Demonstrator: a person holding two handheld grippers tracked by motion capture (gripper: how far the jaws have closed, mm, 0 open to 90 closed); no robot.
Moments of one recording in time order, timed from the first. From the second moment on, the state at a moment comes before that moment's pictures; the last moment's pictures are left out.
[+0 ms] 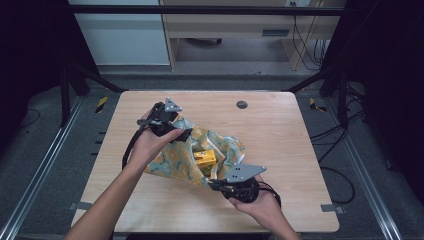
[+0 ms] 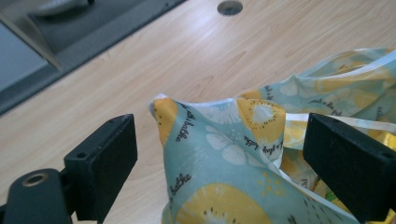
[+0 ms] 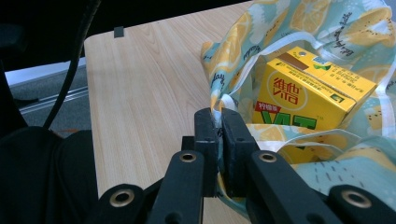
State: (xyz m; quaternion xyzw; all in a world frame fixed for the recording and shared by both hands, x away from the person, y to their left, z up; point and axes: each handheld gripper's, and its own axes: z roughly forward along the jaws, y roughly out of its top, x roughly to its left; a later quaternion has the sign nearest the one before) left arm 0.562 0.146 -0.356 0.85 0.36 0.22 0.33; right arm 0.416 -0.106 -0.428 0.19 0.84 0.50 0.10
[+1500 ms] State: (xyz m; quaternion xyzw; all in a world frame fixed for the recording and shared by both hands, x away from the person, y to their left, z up) left arm 0.491 0.180 -0.307 0.76 0.32 0.24 0.50; right arm 0.393 -0.127 -0.382 0.19 0.82 0.51 0.18
